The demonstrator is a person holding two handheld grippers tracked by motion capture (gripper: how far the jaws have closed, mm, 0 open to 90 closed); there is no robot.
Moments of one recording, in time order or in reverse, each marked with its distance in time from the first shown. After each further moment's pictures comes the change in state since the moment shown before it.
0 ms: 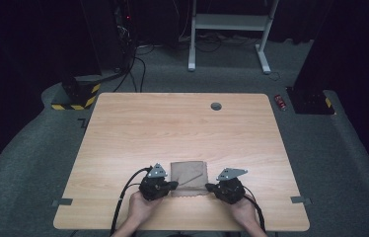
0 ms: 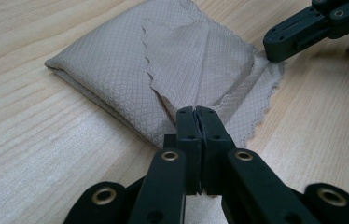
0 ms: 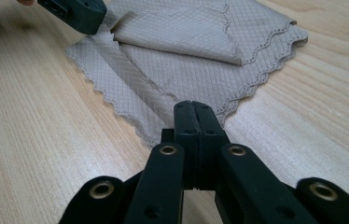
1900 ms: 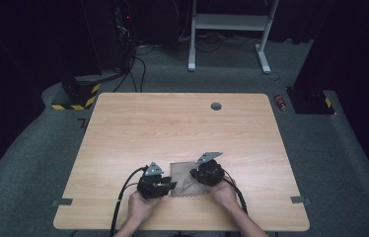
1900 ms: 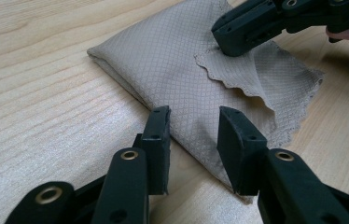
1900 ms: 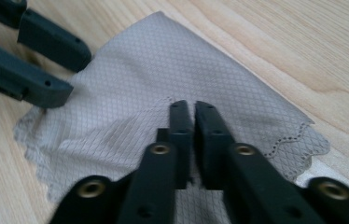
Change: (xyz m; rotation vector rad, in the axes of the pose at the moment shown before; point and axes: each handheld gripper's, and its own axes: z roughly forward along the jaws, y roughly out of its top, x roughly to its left) left arm 0.011 -0.006 0.002 -0.021 0.067 -0.083; right arm -0.004 0.059 0.052 0.065 -0.038 -0.061
